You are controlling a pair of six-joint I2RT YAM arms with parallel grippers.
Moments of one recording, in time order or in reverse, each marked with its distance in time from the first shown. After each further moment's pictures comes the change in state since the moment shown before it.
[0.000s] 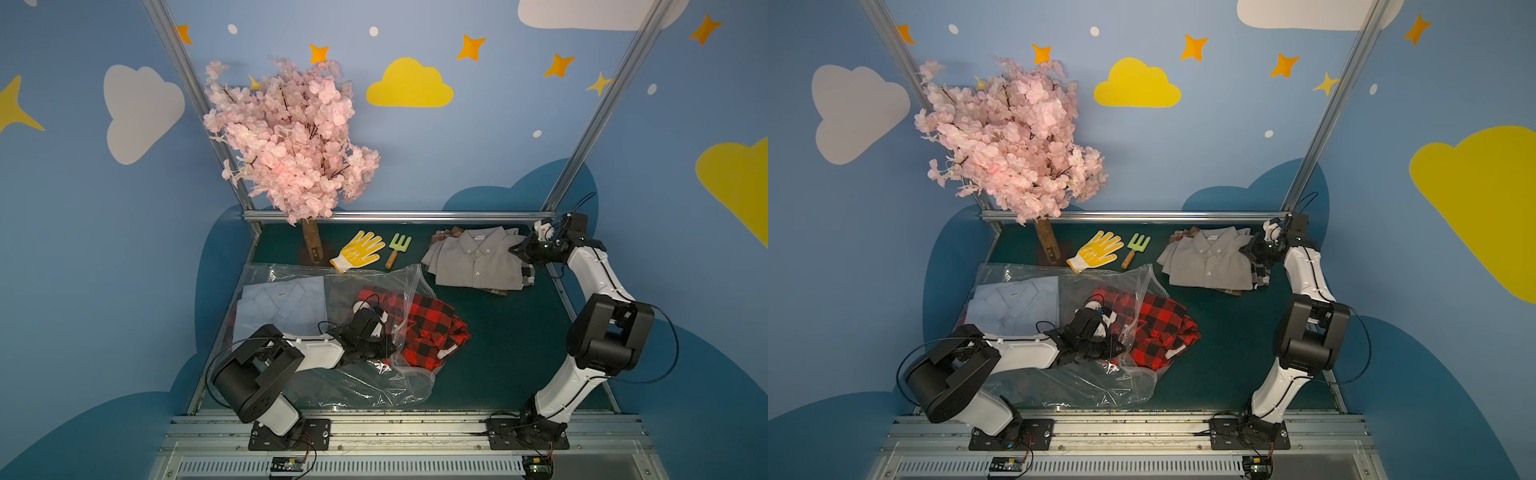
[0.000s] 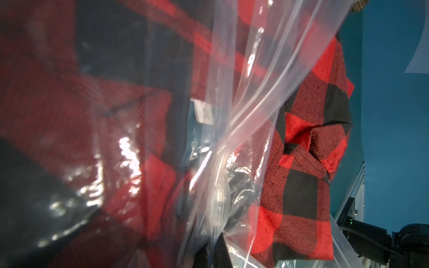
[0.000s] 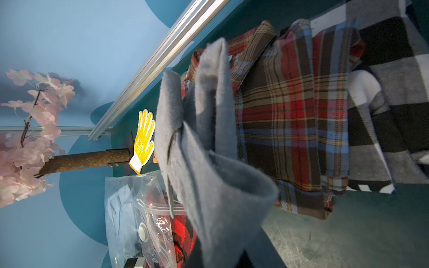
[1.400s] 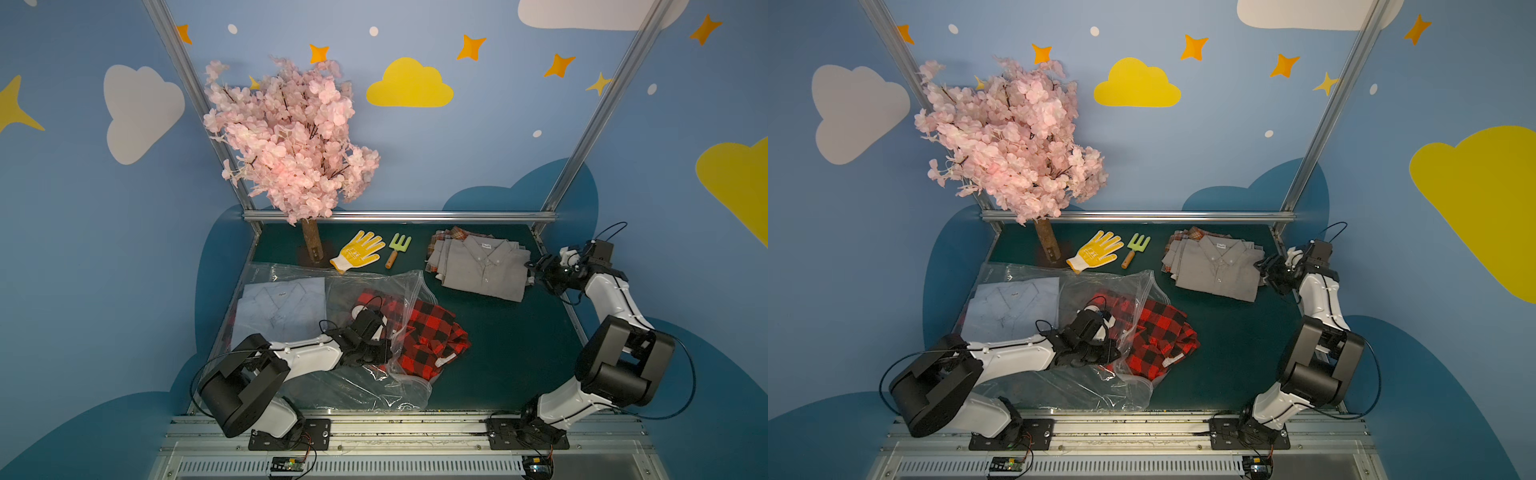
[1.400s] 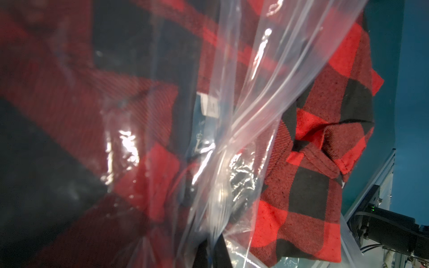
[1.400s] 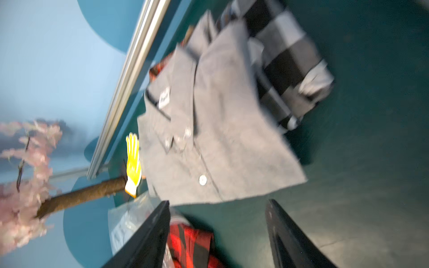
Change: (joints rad) left arm -0.044 -0.107 0.039 -0.236 -0.055 0.035; right arm -0.082 -0.262 -0.381 0.079 0.040 0.089
